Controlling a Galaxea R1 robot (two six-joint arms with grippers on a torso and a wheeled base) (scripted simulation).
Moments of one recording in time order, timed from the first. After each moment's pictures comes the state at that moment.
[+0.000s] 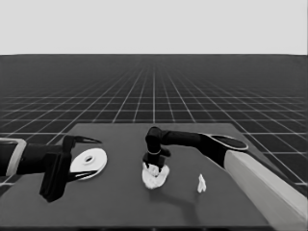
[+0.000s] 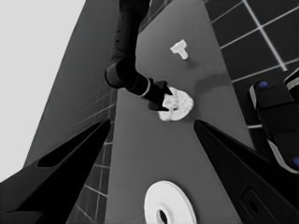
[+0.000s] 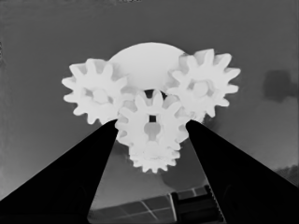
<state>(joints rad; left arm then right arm) -0.34 1.75 -0.42 0.31 0.68 0.35 -0.11 3.09 -1.78 -0.28 -1.50 1.69</state>
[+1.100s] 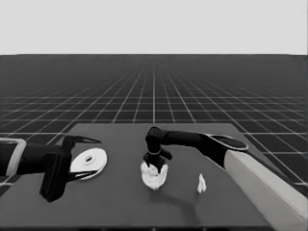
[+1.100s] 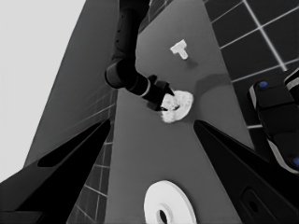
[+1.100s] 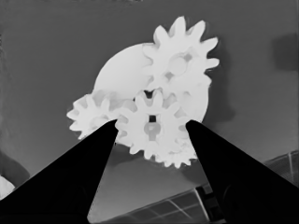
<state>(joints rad) -0.34 1.75 -0.42 0.31 0.68 0.35 -0.11 3.09 -1.78 -0.28 -1.50 1.92</state>
